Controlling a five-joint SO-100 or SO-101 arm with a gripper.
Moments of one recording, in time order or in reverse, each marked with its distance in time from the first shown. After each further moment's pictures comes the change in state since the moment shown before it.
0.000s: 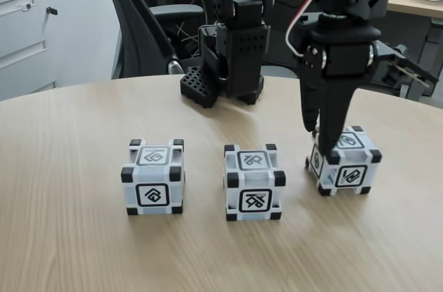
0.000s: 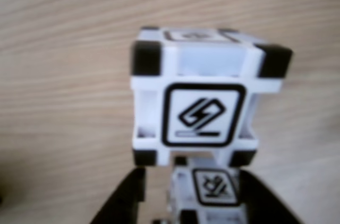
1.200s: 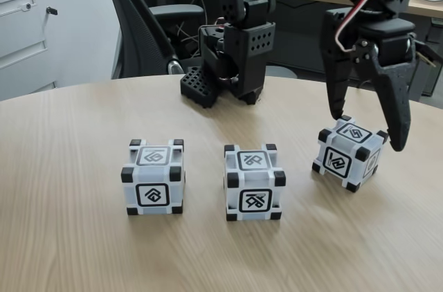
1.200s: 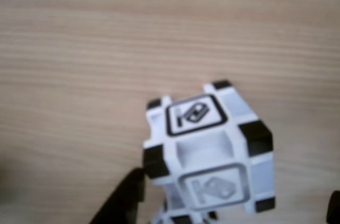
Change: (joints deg) arm -15.0 -1.4 -0.2 0.2 -3.1
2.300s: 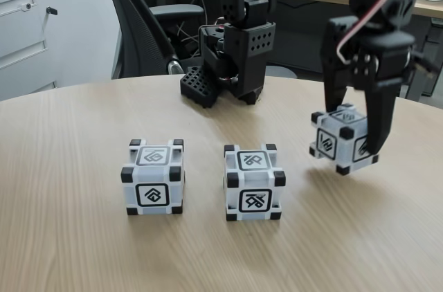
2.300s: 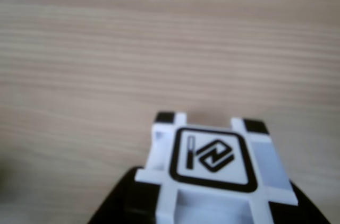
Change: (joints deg) arm 0.5 -1.5 -1.2 -0.3 -0.4
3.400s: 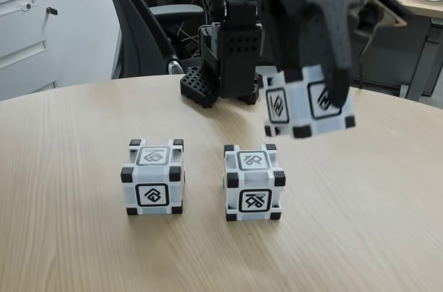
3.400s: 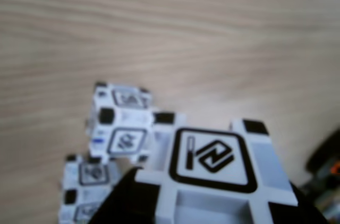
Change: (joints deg) arm 25.8 22.8 0.0 0.9 -23.2
